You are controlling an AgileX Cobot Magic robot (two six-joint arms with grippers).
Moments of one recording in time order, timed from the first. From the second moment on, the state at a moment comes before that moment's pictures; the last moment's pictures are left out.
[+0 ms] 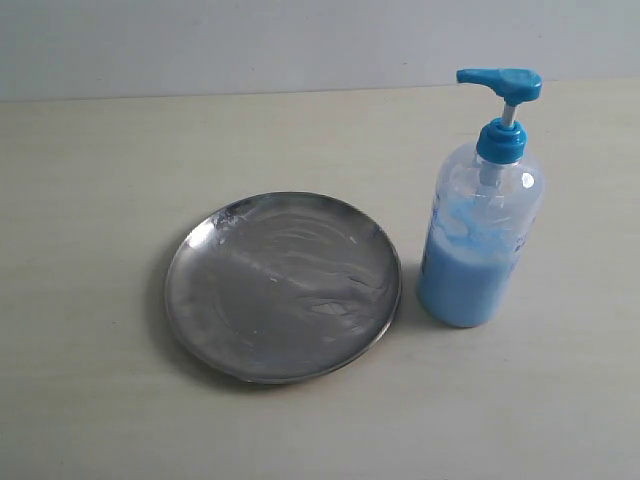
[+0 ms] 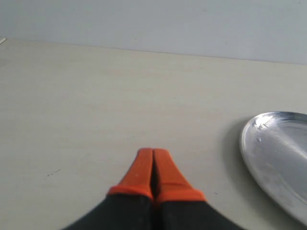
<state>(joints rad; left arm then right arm) -0.09 0.01 0.00 0.12 0.36 -0.21 0.11 0.34 -0.36 -0.08 0.26 0.08</state>
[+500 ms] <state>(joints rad) -0.09 0.01 0.00 0.12 0.36 -0.21 0.11 0.51 -0.57 -0.08 0.26 0.08</state>
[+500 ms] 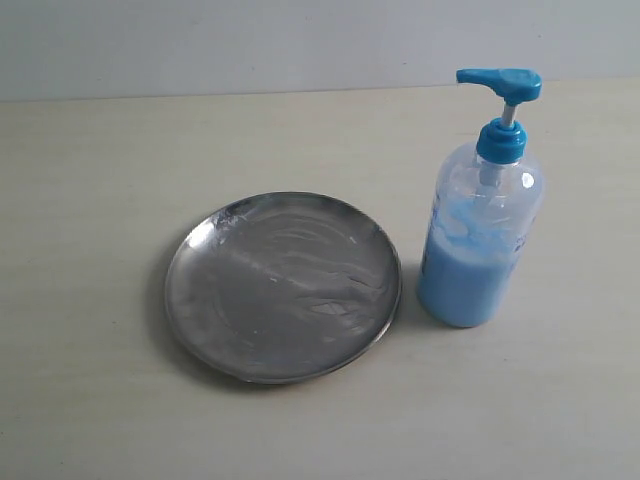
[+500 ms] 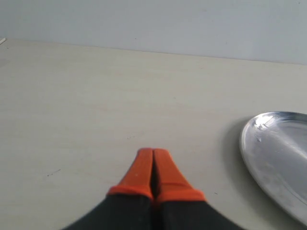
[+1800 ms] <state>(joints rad) -0.09 0.01 0.00 0.12 0.36 -0.21 0.12 0.67 -0.61 -0.05 0.26 0.08</state>
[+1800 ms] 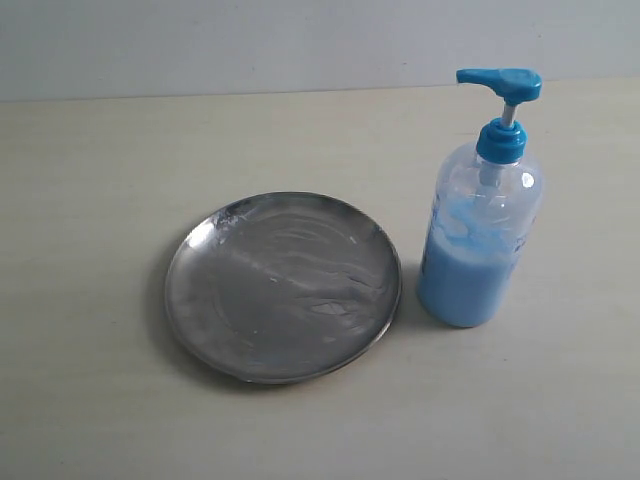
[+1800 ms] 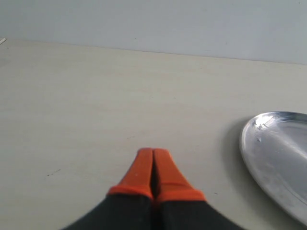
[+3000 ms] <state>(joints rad) -0.09 0.01 0.00 0.12 0.36 -0.21 0.12 1.08 -0.53 -0.03 0.24 0.00</state>
